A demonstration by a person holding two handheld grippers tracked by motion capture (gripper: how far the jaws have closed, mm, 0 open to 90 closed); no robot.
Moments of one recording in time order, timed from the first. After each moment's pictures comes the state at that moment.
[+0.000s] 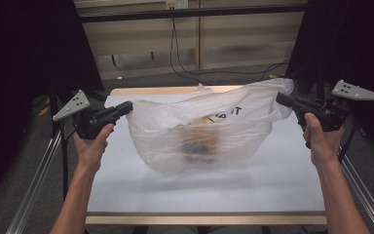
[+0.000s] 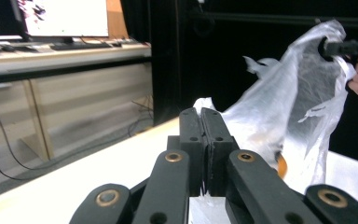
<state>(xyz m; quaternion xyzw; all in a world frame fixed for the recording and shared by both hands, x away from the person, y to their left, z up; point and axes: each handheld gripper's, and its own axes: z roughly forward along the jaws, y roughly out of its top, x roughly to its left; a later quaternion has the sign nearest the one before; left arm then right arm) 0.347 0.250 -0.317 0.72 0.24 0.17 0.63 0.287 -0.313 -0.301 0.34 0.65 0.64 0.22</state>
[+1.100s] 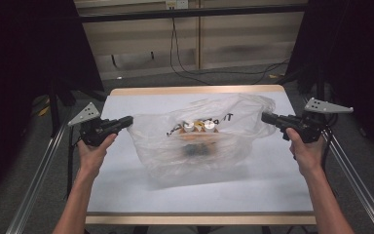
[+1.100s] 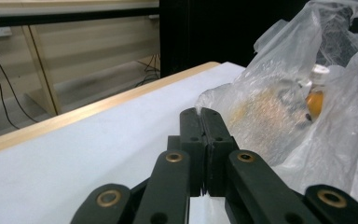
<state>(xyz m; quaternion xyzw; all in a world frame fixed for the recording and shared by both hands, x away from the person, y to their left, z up) 0.369 0.267 -0.371 0.76 0.28 0.16 0.57 0.302 -0.300 -0.360 0.36 0.69 0.60 0.17</state>
